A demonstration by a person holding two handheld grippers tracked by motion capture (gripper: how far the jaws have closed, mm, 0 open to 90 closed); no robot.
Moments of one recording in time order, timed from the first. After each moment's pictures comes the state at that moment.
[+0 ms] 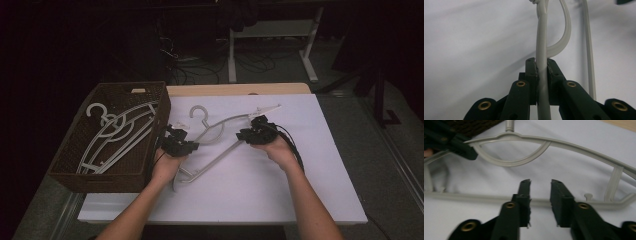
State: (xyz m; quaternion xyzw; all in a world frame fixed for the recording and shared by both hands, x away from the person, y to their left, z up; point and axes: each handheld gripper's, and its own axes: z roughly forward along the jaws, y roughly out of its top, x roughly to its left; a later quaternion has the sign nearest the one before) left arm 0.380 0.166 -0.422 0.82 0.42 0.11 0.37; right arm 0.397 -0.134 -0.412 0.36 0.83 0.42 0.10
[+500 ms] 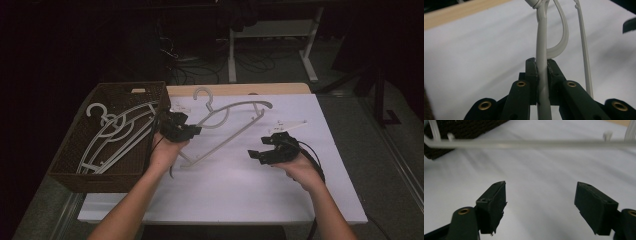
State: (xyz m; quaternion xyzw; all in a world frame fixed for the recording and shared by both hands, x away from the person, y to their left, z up) left arm 0.382 0.158 -0.349 0.82 0.39 0.14 0.39; right arm 0.335 -0.172 -0.406 0.37 0.82 0.43 0.11
